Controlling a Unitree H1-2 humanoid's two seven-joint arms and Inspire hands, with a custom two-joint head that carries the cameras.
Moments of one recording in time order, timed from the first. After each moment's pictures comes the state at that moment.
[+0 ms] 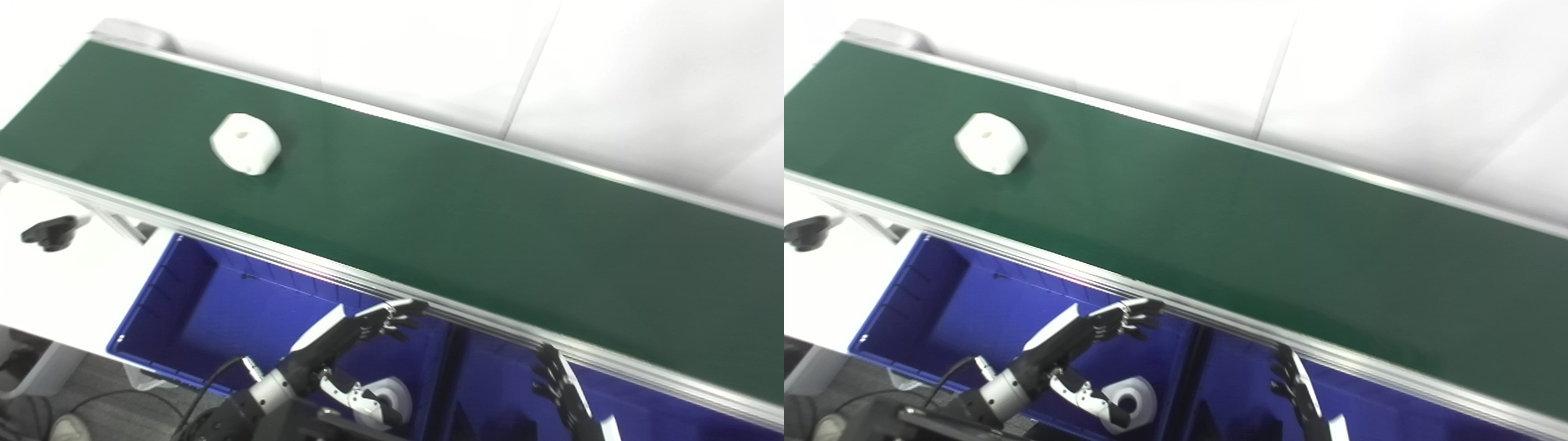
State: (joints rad) left arm 0.44 0.21 -0.32 -0.04 0.08 -0.43 -0.25; right arm 0.57 -0.19 0.22 -0.13 -0.26 -0.38 0.04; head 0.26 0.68
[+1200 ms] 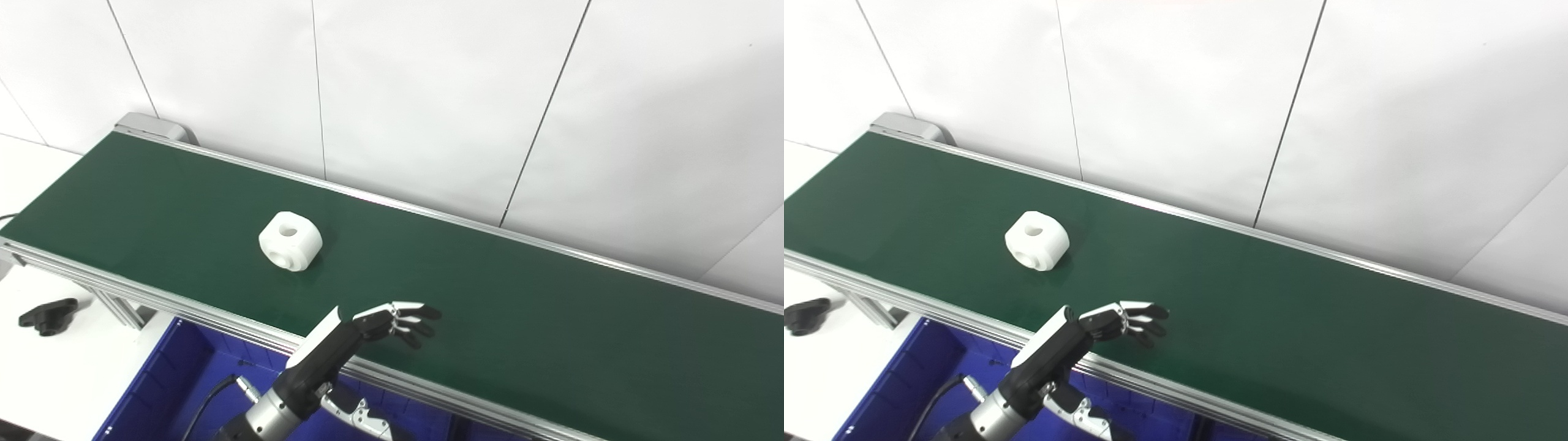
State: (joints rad) left arm 0.30 0.21 -0.25 -0.25 0.05 -0.44 -0.18; right arm 0.50 -0.20 0.28 0.01 -0.29 -0.41 -0.04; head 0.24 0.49
